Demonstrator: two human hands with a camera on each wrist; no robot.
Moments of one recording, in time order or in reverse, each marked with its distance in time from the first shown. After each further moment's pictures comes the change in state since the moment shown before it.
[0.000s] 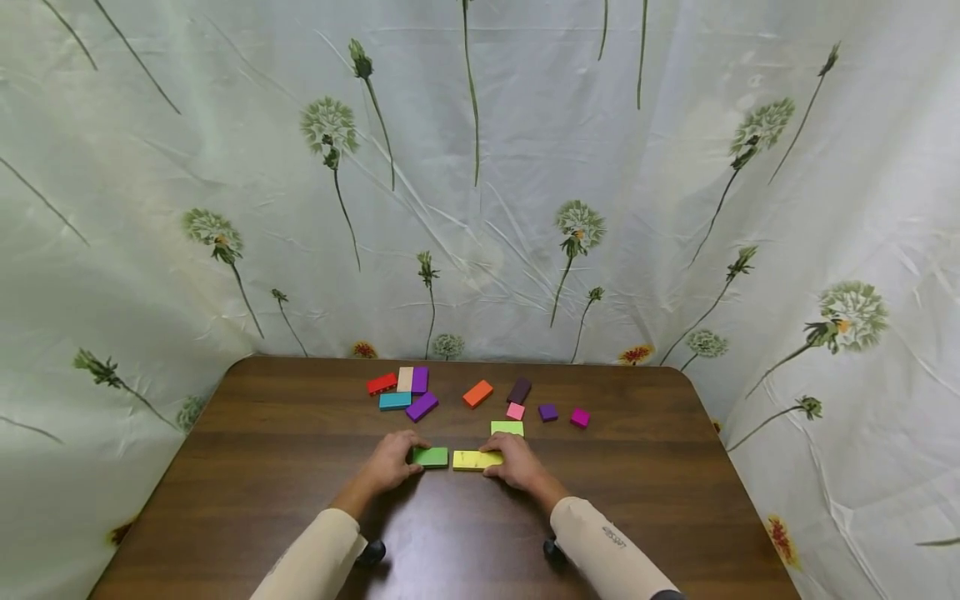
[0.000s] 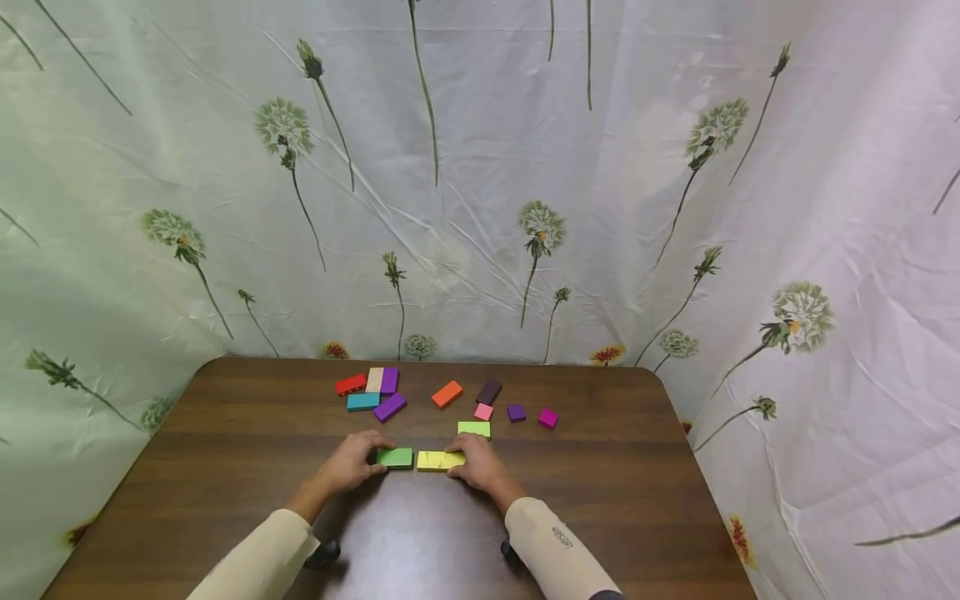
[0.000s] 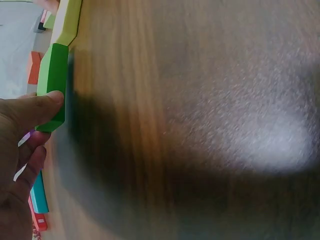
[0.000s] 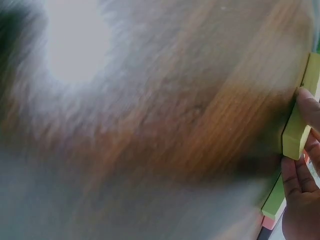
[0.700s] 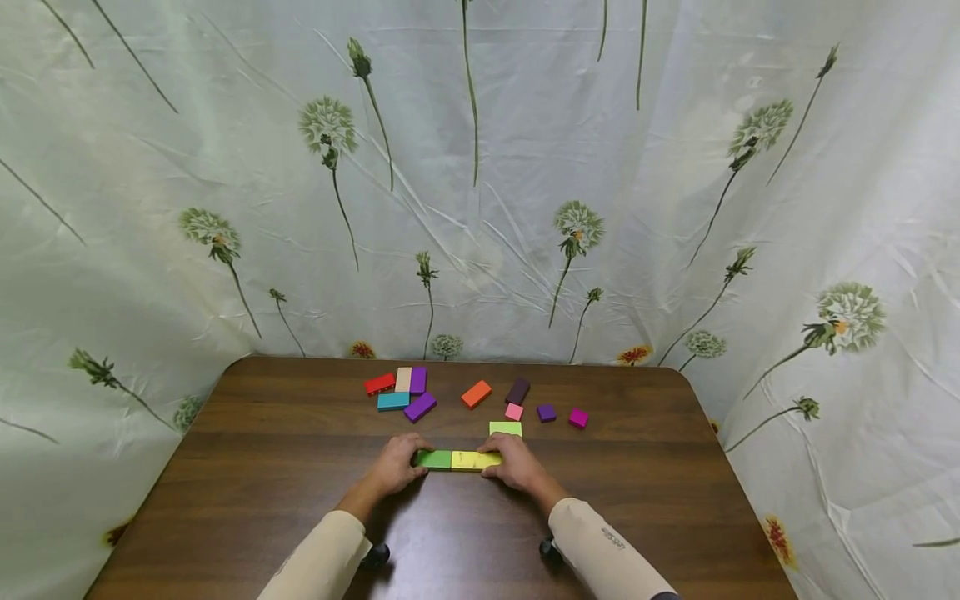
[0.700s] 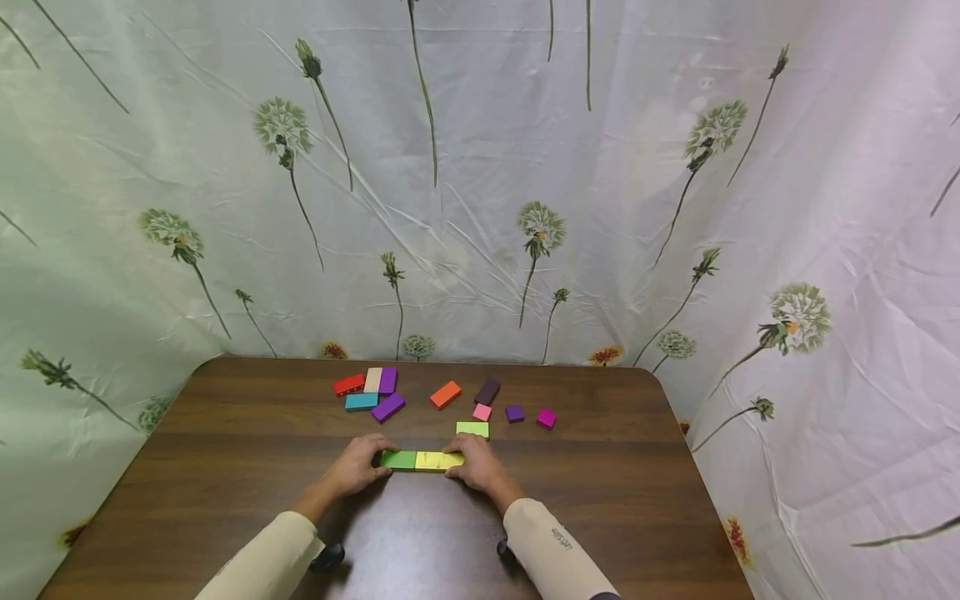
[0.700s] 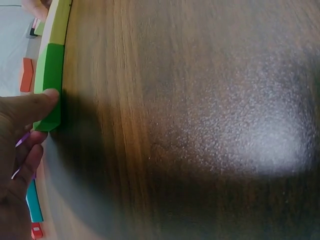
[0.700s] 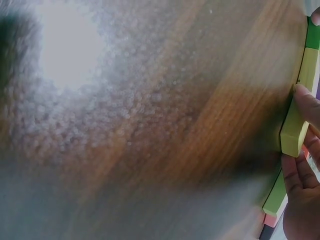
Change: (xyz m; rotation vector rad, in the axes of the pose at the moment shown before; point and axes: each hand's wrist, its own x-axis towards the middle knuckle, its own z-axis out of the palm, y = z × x) left_hand 0.002 0.002 0.014 -0.037 0.016 -0.010; right_hand 0.000 0.000 -0.002 0.042 -0.027 0.023
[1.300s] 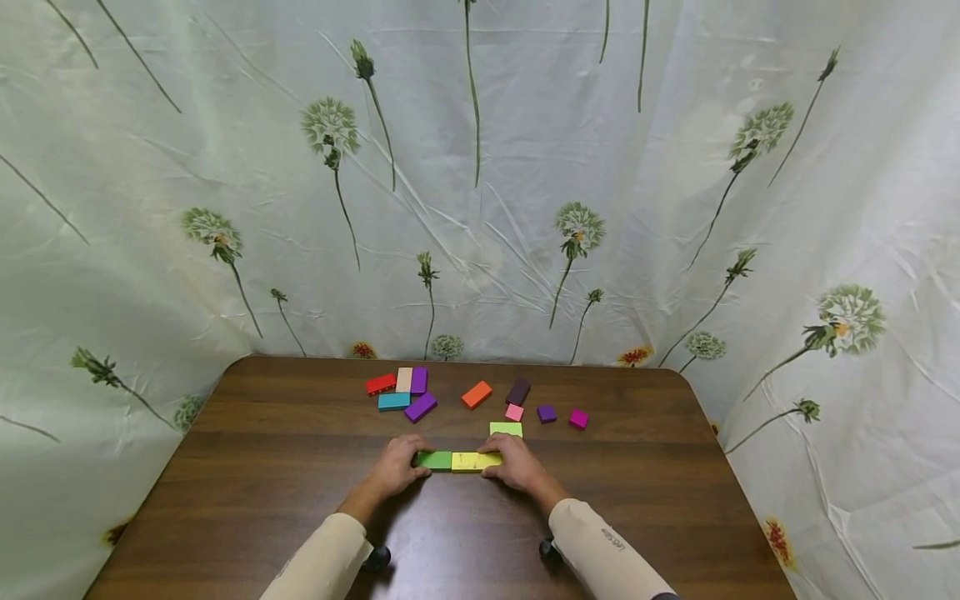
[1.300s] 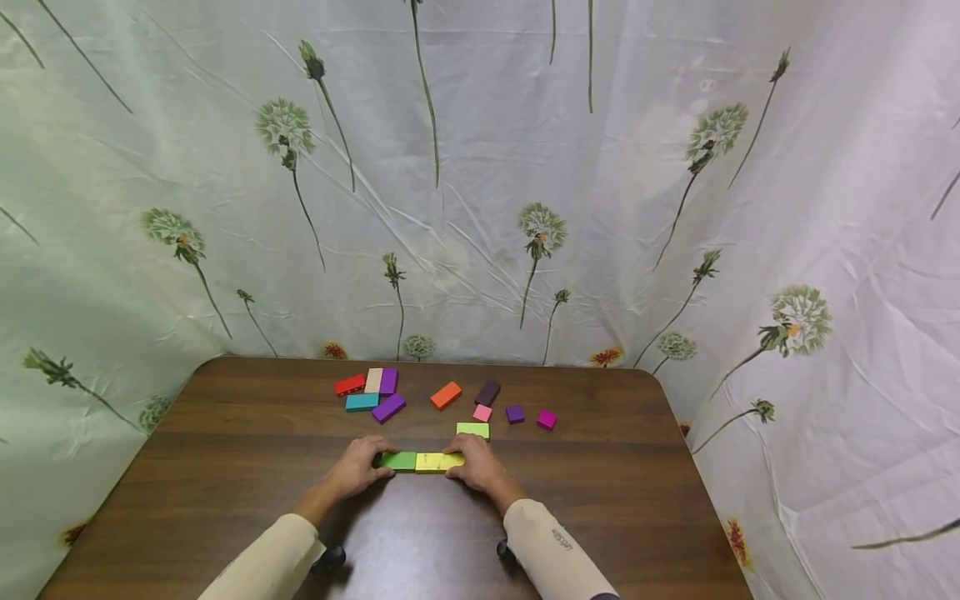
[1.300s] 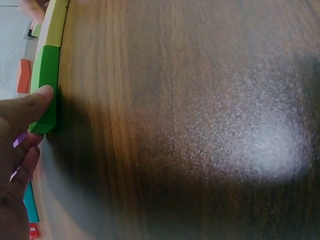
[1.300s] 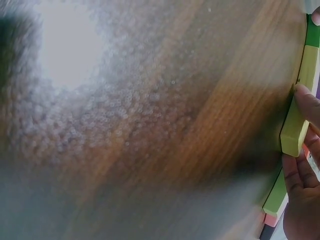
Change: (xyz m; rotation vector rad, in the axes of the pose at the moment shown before) left_hand -0.002 0.001 0.002 0.008 0.019 -0.004; right_hand 0.001 -0.001 -0.001 -0.001 -0.002 -0.004
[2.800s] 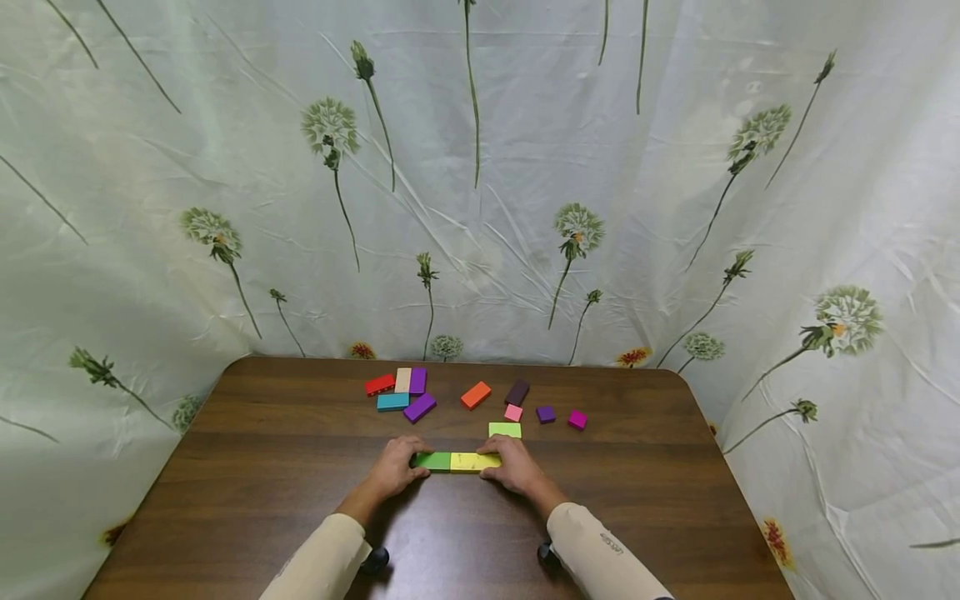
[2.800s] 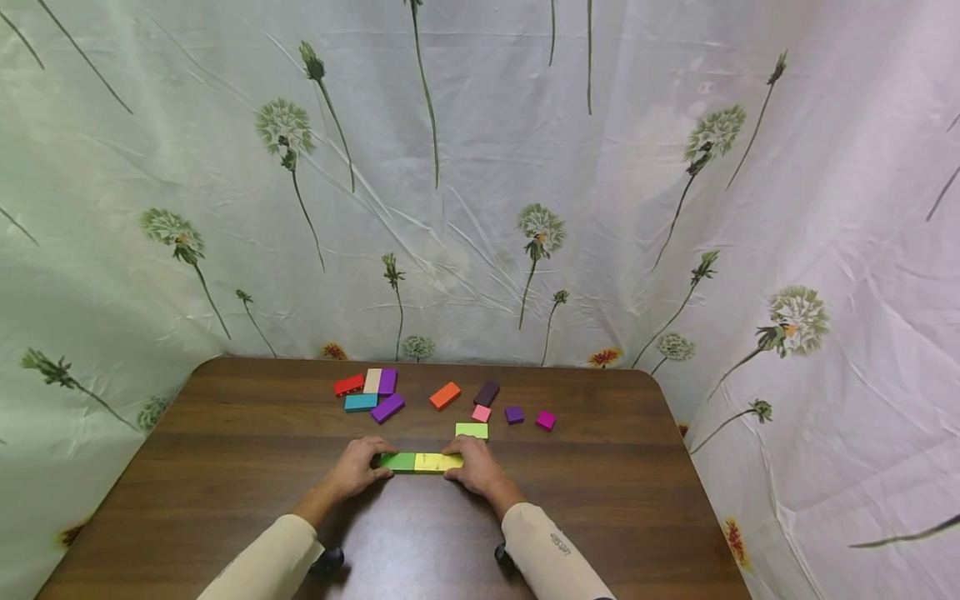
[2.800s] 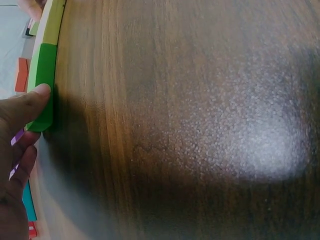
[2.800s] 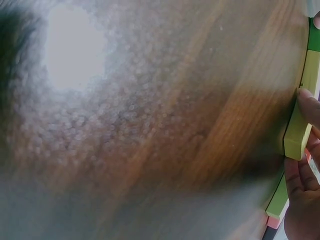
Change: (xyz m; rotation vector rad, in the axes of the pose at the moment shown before) left_hand -0.001 0.001 0.000 -0.001 -0.007 -0.017; right_hand -0.003 -0.001 0.003 0.001 -0.005 0.039
